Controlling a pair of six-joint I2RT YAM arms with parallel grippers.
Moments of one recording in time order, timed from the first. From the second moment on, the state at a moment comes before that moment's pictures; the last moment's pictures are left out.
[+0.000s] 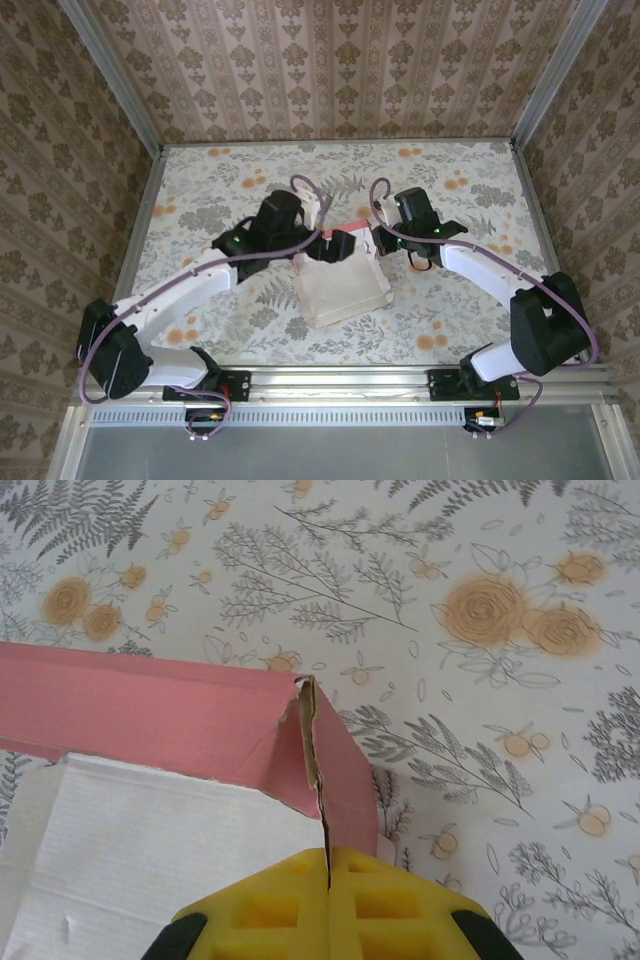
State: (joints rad) left arm -0.71 1.31 1.09 -0.40 0.28 -0.35; right arm 0.43 1.47 0.95 -0.30 -0.18 0.07
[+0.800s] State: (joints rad) left arm -0.53 1.67 1.16 -0.20 0.59 -0.25; right arm 0.50 1.57 1.04 -0.29 -0.27 0.03
